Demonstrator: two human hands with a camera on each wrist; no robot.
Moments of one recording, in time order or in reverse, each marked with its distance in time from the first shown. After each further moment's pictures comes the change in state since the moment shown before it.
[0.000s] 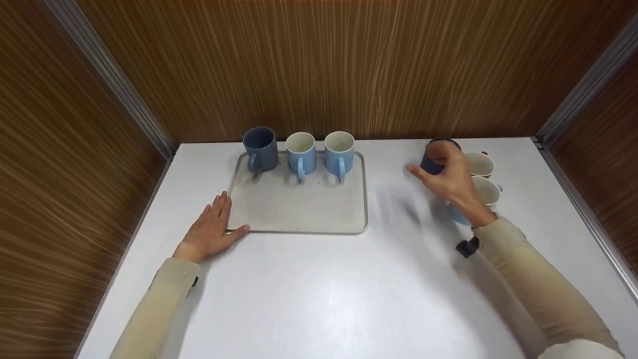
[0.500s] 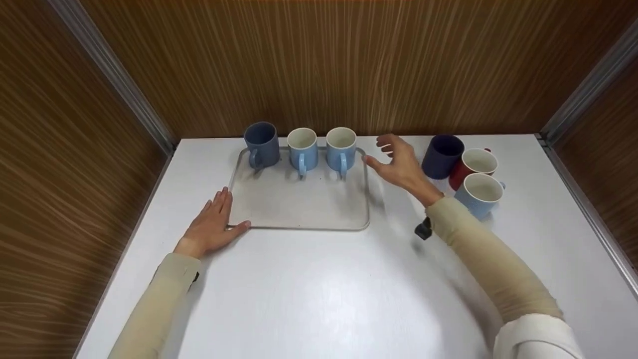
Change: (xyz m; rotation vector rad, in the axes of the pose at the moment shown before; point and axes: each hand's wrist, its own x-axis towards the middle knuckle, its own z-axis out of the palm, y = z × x) left_hand 0.000 -0.001 0.000 -0.012 -0.023 -0.020; right_hand 0.035 -0.026 0.089 0.044 -0.249 0.082
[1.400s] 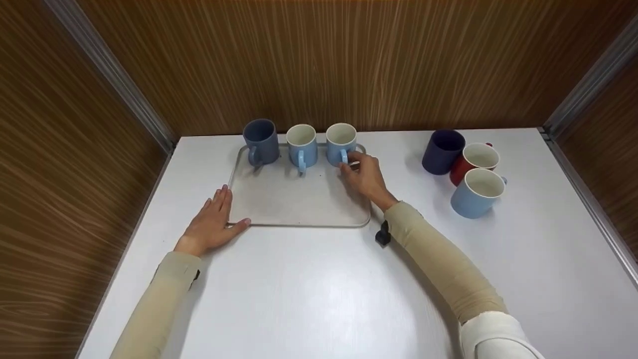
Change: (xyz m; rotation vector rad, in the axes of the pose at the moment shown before) left_hand 0.003 -0.004 0.002 0.006 0.007 0.018; right_hand 0.009 0.011 0.091 0.138 -0.015 0.043
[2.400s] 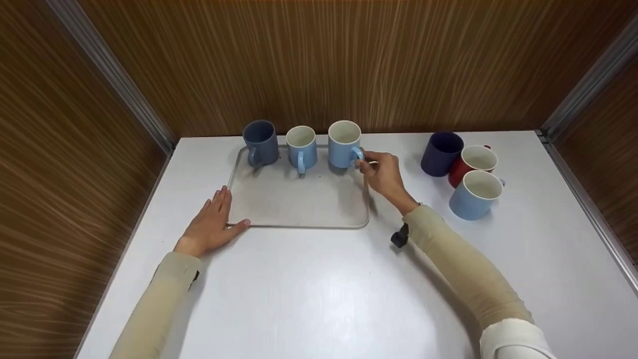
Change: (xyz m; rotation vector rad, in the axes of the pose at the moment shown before) left_hand 0.001 0.001 0.001 -0.020 0.001 0.008; right_hand -0.018 -0.015 -0.043 0.022 0.068 -0.038
